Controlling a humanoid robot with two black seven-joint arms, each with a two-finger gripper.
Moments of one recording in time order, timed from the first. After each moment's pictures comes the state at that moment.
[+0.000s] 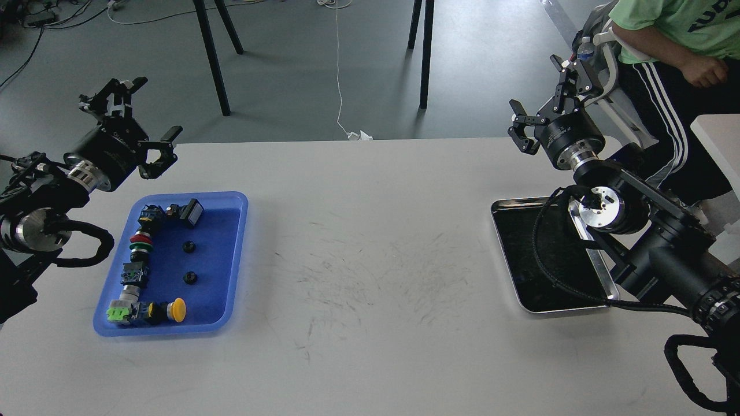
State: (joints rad) left arm -0.76 0.59 -0.48 -0.70 -0.08 -0.49 -0.31; right arm 0.80 -0.26 0.70 0.68 -0.06 0.18 0.36
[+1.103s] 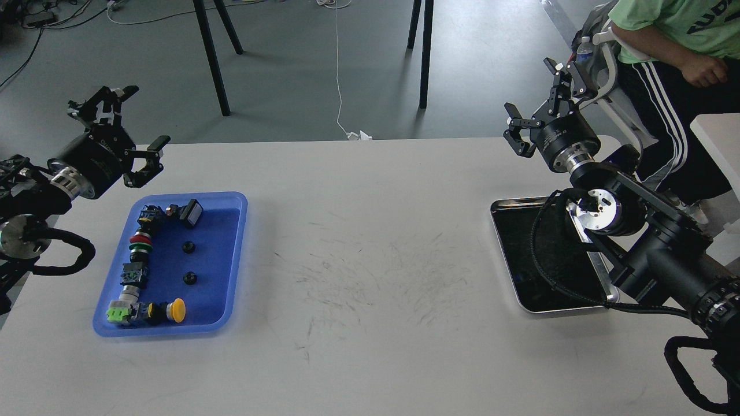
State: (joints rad) left arm -0.76 0.68 -0.41 -0.74 -0.06 -0.49 -0.31; right arm 0.79 -0.26 0.69 0.69 -0.06 0.19 0.36
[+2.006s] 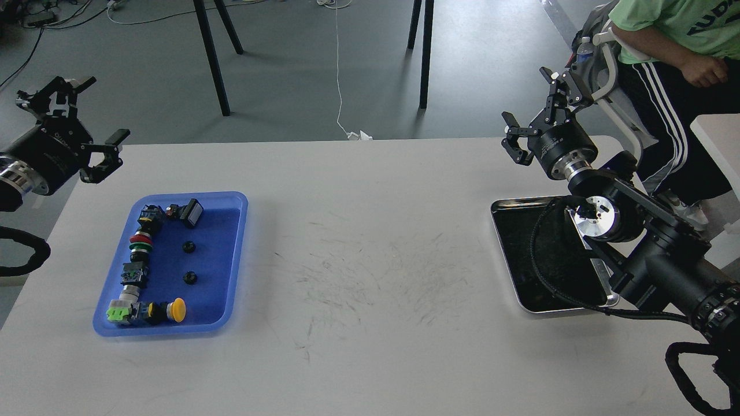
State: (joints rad) left arm -0.74 0.79 -0.42 -0.78 -0.06 -0.49 -0.31; right arm 0.78 -0.26 0.67 0.70 -0.06 0.19 0.36
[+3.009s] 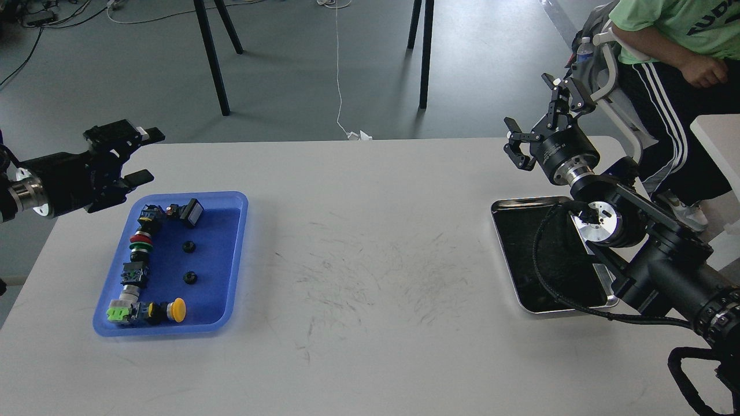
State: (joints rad) left arm -0.78 0.98 -0.38 -1.11 0.64 -0.49 -0.28; right arm 0.76 -0.27 0.67 0.70 -0.06 0.19 0.36
